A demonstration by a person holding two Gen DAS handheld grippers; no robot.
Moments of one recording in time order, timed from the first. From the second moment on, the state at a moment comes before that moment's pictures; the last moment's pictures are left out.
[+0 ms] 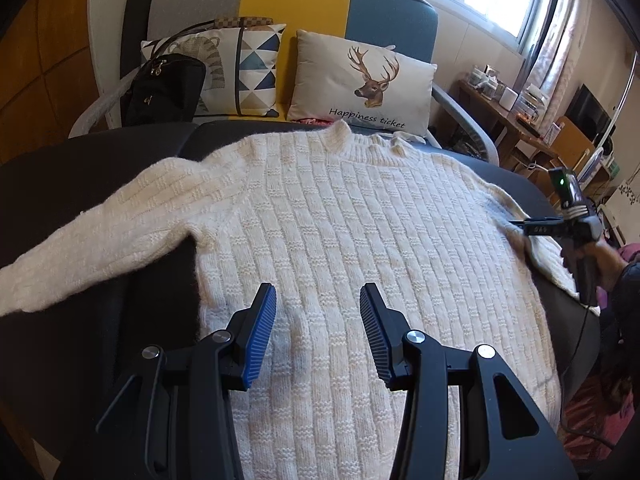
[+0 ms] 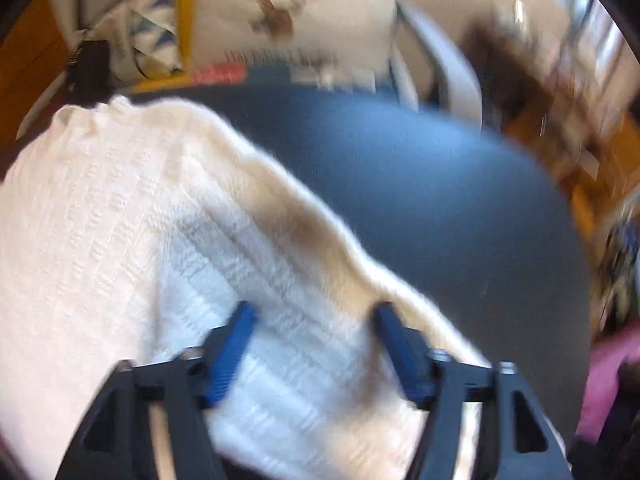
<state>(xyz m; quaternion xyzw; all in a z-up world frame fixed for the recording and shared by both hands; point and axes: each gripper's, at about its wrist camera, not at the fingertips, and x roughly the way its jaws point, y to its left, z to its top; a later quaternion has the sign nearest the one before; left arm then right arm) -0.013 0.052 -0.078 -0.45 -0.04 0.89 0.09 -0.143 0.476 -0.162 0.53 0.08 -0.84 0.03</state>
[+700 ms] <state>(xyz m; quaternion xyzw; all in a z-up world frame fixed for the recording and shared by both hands) -0.006 0.045 -0.061 -0.42 -0.04 0.90 0.10 -0.144 0.496 -0.129 0.49 0.12 -0.85 -0.15</state>
